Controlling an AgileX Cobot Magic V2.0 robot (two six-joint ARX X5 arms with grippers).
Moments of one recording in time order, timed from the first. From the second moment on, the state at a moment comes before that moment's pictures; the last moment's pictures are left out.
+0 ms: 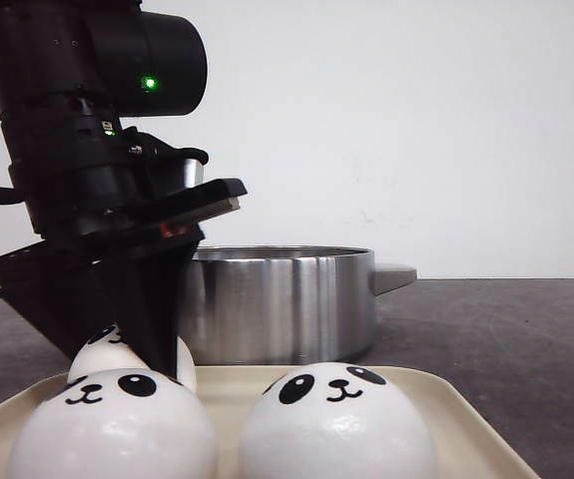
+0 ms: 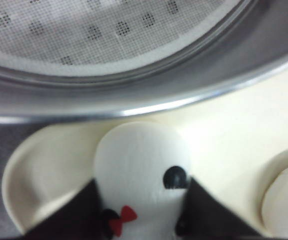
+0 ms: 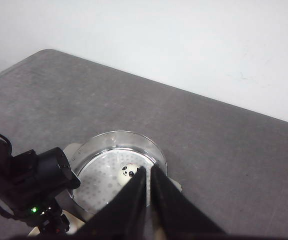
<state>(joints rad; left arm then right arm) -0.71 1.58 0.96 -0.66 0.17 -0.35 1.32 1.05 1.79 -1.22 0.76 0.40</state>
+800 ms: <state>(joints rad) -0.64 1.45 1.47 -0.89 0.12 -0.21 1.32 1.06 1.79 -1.22 0.79 0.40</state>
